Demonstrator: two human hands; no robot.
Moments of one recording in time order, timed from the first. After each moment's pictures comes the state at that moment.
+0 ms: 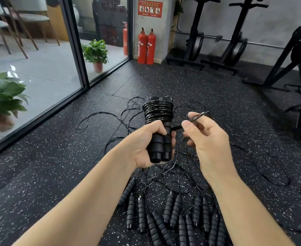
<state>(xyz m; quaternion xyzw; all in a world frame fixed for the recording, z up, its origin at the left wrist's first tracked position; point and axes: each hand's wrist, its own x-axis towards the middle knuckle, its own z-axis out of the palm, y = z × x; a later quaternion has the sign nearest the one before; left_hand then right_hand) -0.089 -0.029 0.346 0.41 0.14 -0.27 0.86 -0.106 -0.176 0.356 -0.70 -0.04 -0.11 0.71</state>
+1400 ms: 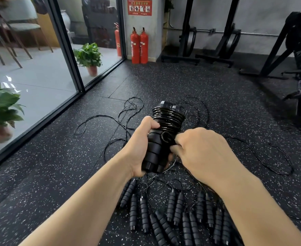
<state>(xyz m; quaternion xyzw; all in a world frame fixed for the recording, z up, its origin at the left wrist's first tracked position) -0.106 -0.044 0.349 0.54 0.06 -0.26 0.80 -0.133 -0.186 0.389 -0.97 -0.18 -0.10 0.08</state>
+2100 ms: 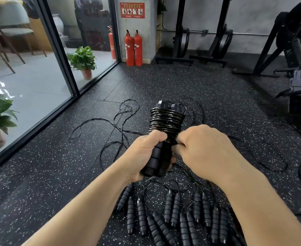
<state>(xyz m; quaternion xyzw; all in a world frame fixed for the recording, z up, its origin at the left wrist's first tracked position) -0.108 -0.058 0.335 0.59 -0.03 -0.22 0.78 -0.132 -0.205 0.398 -0.98 -0.14 -0.05 0.11</state>
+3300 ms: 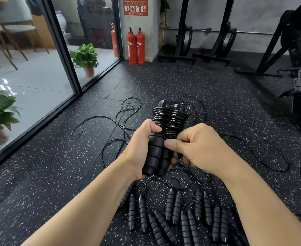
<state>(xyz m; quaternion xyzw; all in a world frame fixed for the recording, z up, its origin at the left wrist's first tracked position) -0.115 -0.058 0.352 0.54 0.03 -0.25 0.80 -0.117 -0.208 0.375 -0.91 -0.11 0.05 0.41</state>
